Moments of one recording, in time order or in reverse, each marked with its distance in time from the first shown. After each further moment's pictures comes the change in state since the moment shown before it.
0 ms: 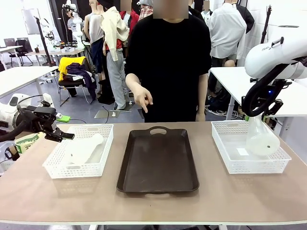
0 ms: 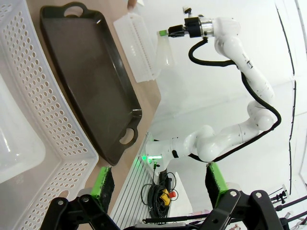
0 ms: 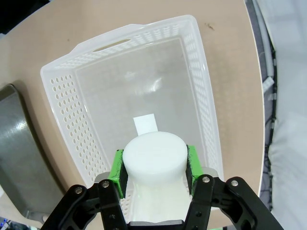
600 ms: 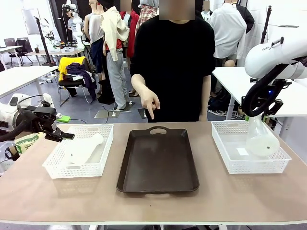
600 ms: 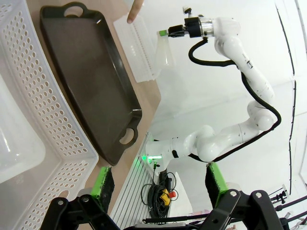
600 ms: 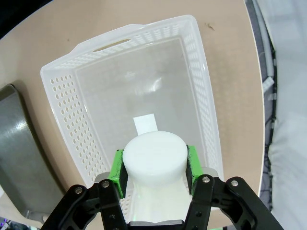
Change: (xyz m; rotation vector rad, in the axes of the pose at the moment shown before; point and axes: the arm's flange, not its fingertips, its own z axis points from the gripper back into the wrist) left arm 0.000 0.000 0.000 0.000 0.000 0.000; right arm 0.000 0.000 0.000 0.000 0.000 0.000
